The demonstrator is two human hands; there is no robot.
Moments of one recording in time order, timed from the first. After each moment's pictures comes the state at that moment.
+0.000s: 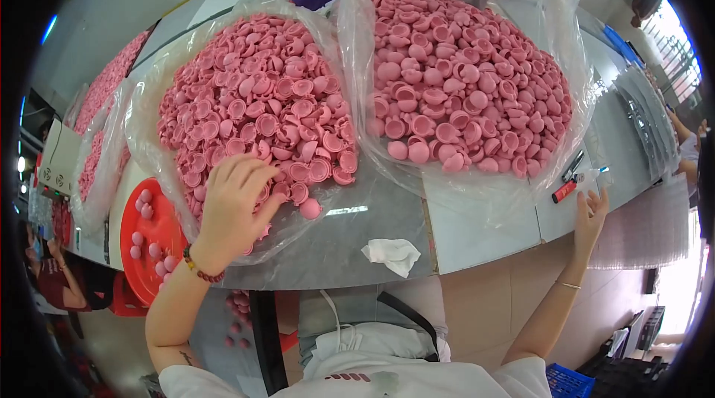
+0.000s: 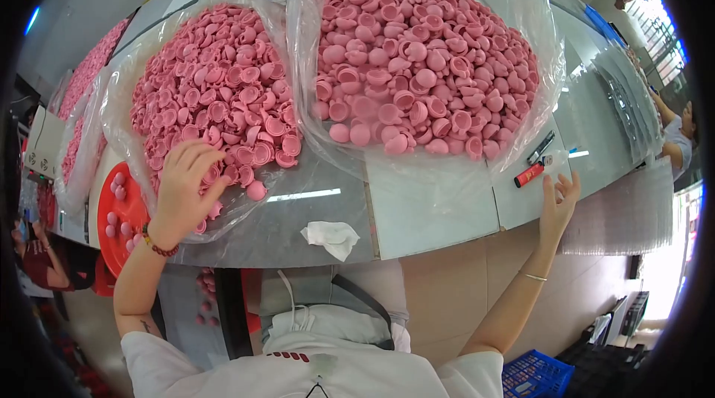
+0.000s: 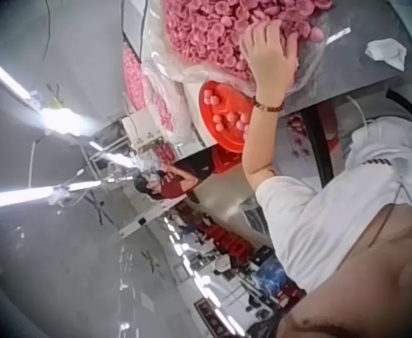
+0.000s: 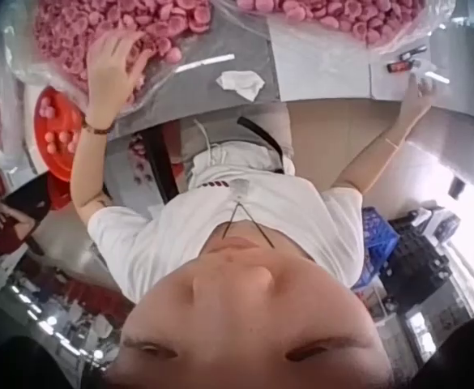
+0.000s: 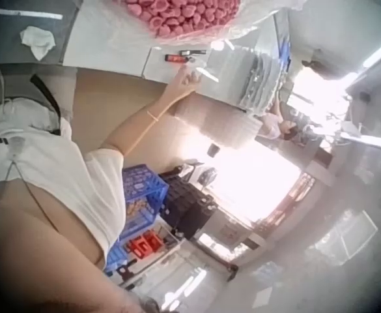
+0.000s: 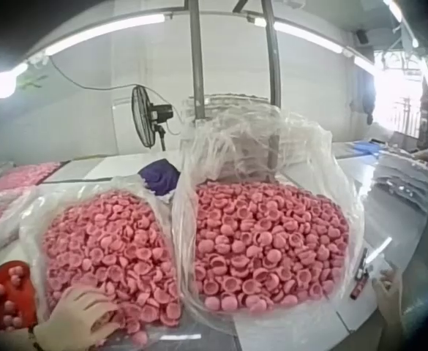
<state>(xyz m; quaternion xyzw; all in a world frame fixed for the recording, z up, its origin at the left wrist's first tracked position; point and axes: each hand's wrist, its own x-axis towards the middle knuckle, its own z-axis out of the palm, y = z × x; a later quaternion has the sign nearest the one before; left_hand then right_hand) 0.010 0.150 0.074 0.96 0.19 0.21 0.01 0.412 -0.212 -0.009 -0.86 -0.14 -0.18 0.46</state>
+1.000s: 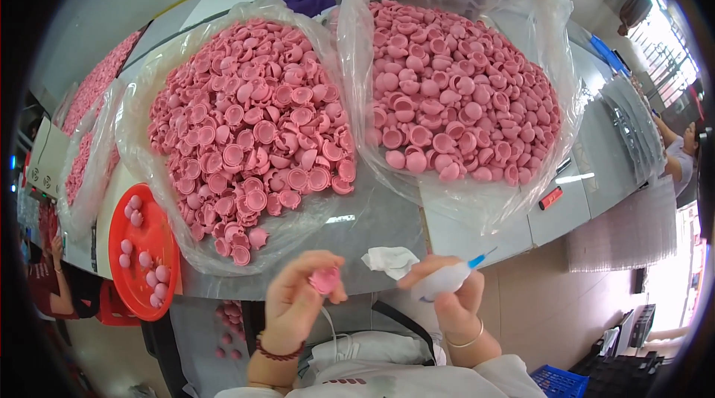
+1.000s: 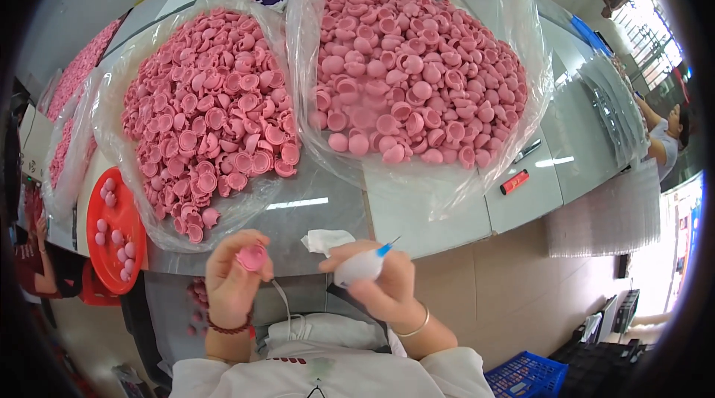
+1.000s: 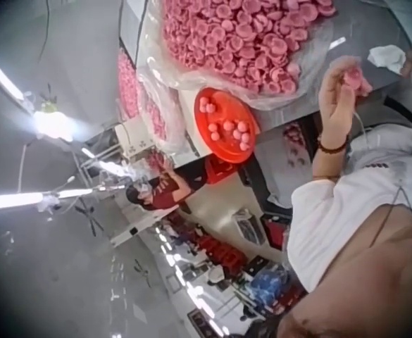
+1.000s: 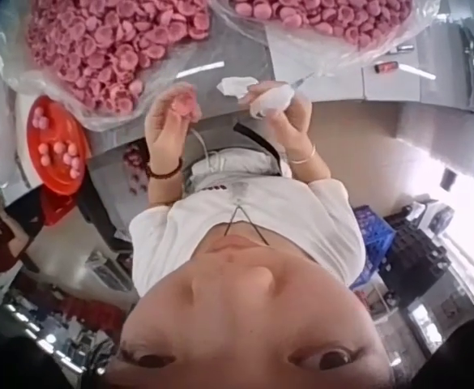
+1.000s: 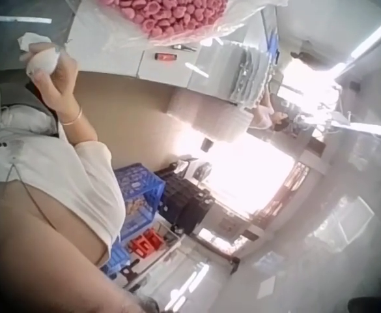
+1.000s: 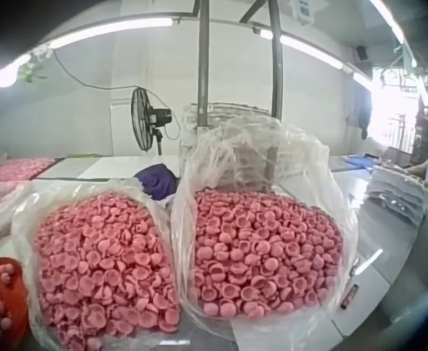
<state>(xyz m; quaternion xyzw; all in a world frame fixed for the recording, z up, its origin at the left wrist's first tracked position) -0.004 0.037 0.030 0.50 0.14 0.33 0.79 0.167 -0.085 0.033 -0.48 -0.36 0.30 0.74</state>
